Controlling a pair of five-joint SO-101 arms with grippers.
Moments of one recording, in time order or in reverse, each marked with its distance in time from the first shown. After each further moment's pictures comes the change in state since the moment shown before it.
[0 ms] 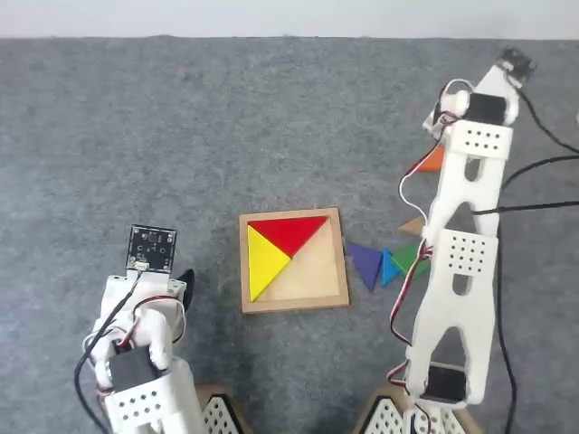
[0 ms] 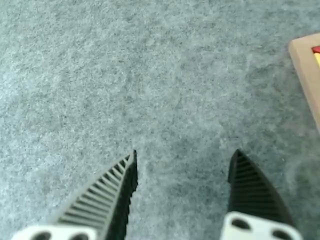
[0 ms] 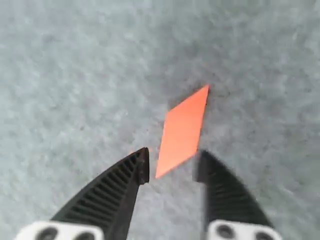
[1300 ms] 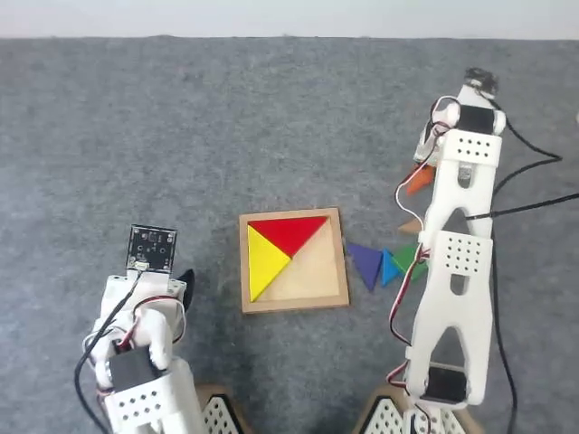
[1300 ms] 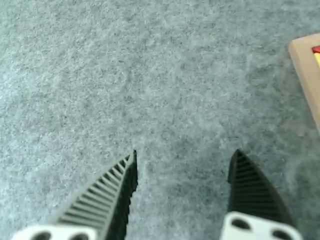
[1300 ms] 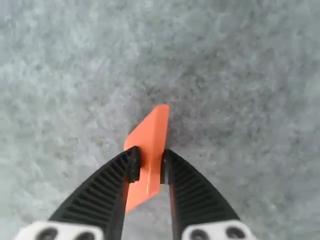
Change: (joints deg) left arm 0.0 0.0 0.0 0.0 0.0; right arm 0.5 4.7 1.8 4.4 23.3
